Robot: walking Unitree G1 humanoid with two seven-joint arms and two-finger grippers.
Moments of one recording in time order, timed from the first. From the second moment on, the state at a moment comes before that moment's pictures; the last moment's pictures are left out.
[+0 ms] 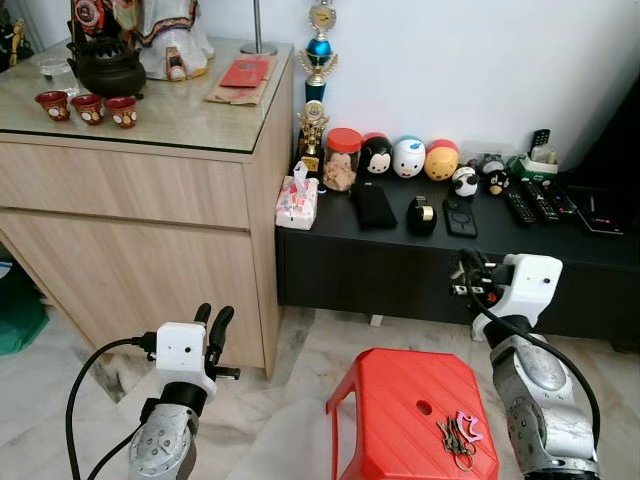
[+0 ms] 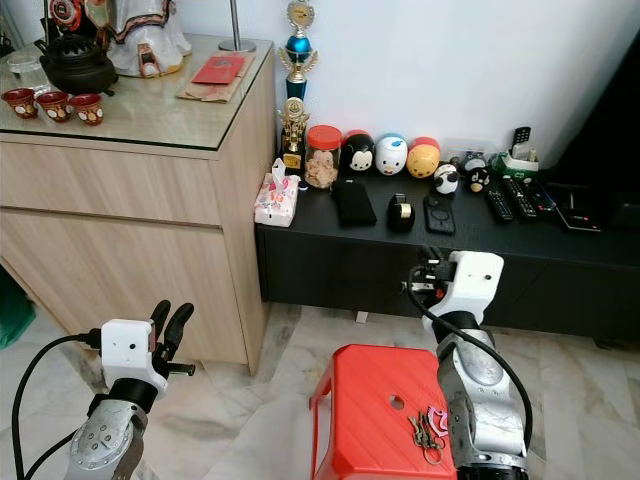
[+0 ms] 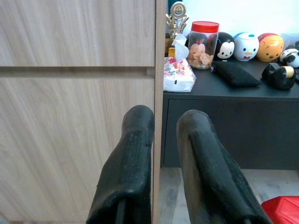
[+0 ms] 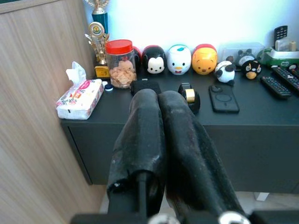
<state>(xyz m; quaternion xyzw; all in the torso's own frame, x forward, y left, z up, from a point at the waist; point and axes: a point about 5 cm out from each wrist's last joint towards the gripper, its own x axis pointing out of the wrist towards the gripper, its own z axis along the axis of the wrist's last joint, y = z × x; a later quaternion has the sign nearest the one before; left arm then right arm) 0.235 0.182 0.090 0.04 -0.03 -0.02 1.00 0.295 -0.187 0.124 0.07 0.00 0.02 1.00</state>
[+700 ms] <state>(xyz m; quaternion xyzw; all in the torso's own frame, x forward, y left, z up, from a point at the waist) 0.231 0.181 0.091 0.04 -0.03 -0.02 1.00 0.293 -0.184 0.119 0.07 0.02 0.03 1.00</state>
